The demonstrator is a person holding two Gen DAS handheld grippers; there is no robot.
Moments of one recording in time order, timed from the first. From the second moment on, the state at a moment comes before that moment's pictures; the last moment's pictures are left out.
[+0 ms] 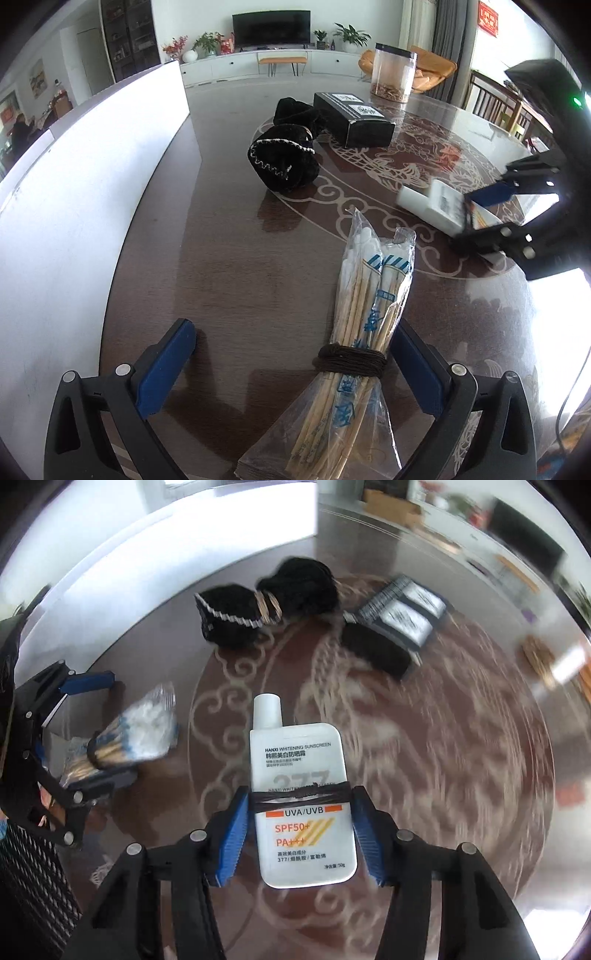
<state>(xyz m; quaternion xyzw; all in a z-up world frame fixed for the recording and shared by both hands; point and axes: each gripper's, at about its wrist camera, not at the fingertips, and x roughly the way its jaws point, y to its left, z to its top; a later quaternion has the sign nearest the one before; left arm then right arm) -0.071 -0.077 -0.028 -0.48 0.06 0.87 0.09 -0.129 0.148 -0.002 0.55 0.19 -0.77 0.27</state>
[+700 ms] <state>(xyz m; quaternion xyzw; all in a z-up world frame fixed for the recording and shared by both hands) 0.005 -0.114 0.063 -0.38 -0.01 0.92 0.13 -0.048 0.178 0.052 0.54 0.06 -0.80 0.26</state>
